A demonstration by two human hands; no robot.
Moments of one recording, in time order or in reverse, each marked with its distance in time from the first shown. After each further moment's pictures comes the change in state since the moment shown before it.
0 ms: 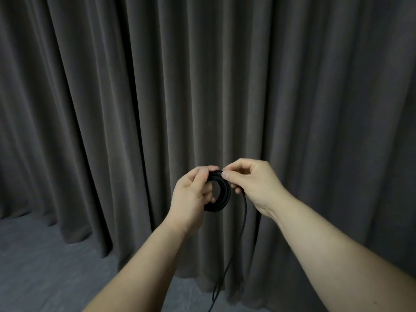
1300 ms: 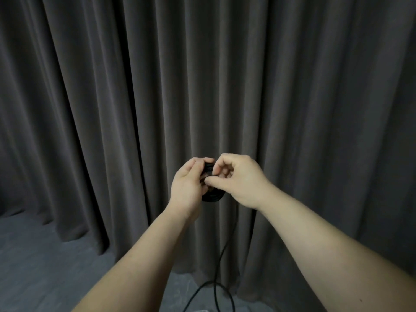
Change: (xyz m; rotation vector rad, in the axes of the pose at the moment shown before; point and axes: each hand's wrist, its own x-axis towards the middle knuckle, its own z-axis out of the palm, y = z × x) left_hand -0.002 0.012 0.008 -0.003 0.066 -0.044; right_hand -0.010 -0.011 0.009 -0.388 -0.115 -0.201
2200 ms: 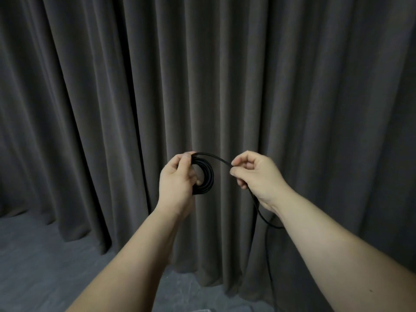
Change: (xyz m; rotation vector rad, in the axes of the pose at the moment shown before) left_hand 0.009 0.003 -0.013 -0.100 0.123 0.116; right_hand -0.003 0.018 -0.012 0.379 0.163 0.242
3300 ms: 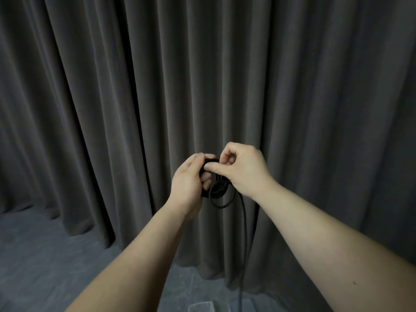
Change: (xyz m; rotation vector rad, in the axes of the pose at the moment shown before) left_hand -0.009 -0.005 0.001 0.067 -0.134 -0.126; right_hand -0.002 -0.013 0.027 -0.431 0.046 -0.250
